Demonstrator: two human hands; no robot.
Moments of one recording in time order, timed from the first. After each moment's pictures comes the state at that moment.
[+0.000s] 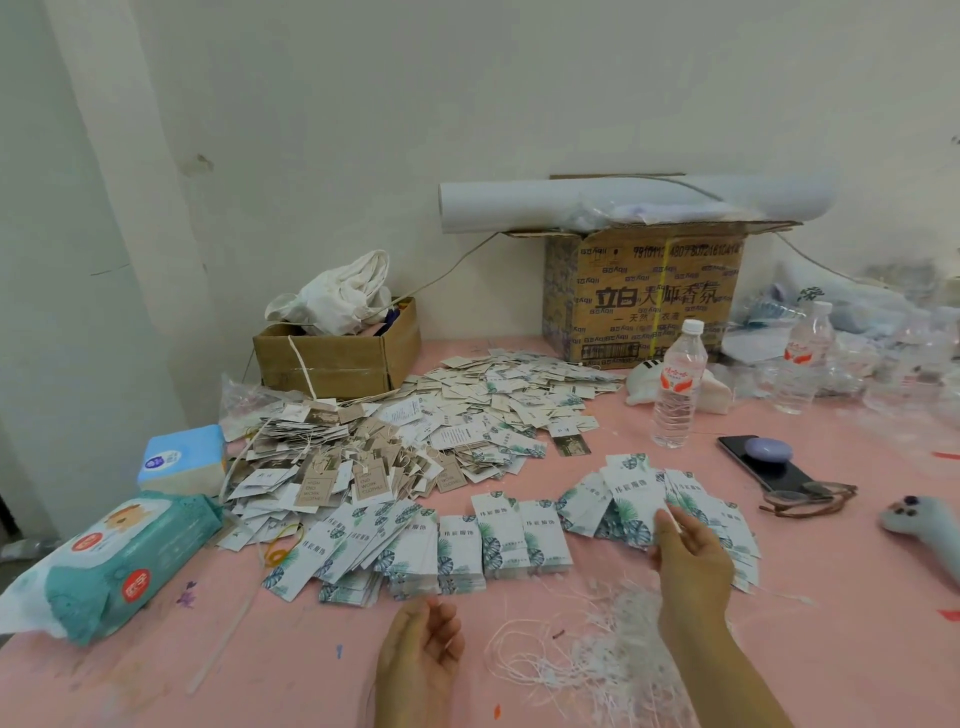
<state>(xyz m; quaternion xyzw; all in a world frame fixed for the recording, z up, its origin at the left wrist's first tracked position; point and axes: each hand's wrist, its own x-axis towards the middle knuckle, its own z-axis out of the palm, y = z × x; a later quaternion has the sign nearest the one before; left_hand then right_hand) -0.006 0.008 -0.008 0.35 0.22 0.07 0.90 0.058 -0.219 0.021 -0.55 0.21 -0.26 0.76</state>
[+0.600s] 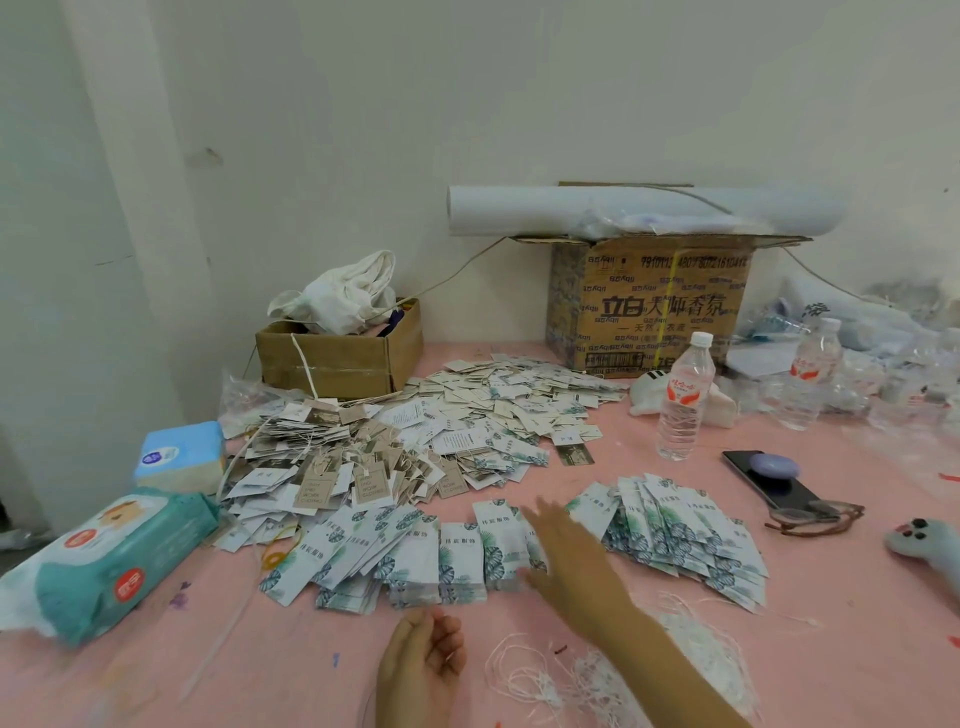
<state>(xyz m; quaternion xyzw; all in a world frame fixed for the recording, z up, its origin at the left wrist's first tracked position) -0.007 0.006 -0.003 0.34 0.23 0.07 0.91 0.075 -0.156 0.021 -0.97 -0.16 -0.07 0.17</state>
